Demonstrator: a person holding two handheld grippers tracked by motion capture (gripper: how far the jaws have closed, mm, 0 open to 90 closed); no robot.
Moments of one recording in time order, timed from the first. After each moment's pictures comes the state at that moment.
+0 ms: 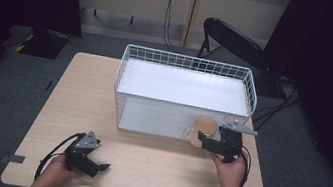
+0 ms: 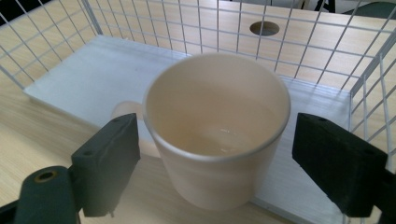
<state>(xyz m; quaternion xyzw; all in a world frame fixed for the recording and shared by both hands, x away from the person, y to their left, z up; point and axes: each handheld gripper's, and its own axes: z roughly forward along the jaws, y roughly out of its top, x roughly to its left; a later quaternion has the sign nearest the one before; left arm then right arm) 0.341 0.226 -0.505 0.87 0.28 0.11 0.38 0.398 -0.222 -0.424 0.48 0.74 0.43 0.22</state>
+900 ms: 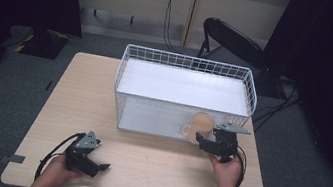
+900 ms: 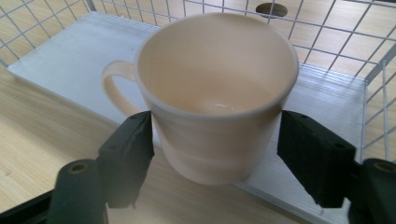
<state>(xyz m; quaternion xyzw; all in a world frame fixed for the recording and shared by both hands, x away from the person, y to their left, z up) 0.341 0.226 -0.505 0.87 0.28 0.11 0.38 0.403 -0.216 -0.436 0.47 0.75 0.40 0.22</state>
